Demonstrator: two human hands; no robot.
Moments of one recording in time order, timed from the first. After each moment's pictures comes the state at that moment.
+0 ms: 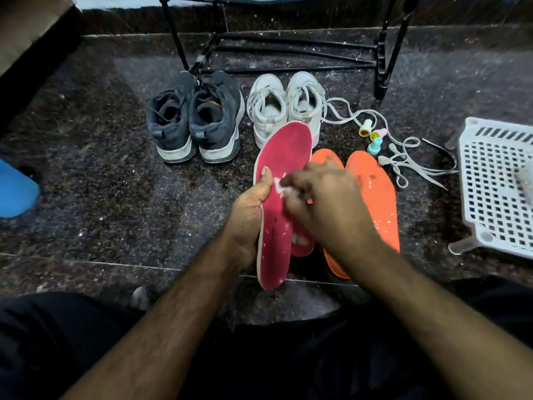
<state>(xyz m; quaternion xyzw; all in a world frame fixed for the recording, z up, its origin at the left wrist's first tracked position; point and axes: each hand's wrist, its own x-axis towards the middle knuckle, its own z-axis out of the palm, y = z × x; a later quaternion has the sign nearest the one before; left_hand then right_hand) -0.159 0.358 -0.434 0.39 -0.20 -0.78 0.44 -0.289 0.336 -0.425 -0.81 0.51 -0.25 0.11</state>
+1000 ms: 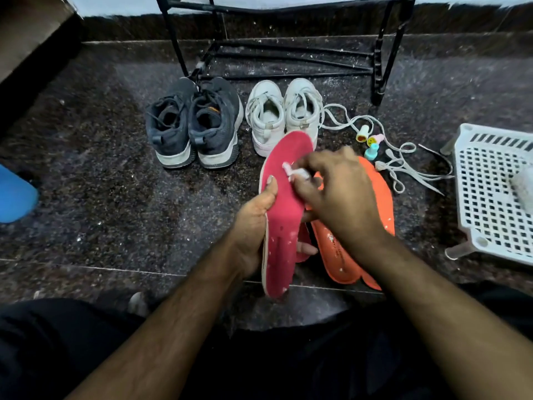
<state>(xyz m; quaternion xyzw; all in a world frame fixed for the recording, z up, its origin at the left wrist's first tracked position) -0.163 0.359 -0.439 0.43 -0.23 -0.78 0.40 -0.303 0.312 -0.429 -0.77 0.55 -0.32 0.11</state>
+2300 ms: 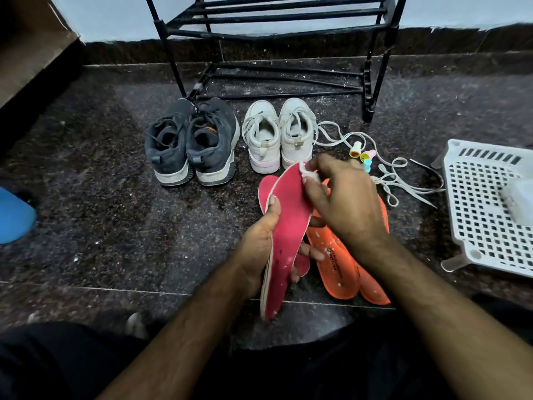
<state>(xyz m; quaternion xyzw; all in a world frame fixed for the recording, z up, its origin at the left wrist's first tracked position) -0.168 0.359 -0.446 0.47 -0.30 -0.76 0.33 -0.319 0.294 -0.430 -0.75 0.58 -0.30 0.10</state>
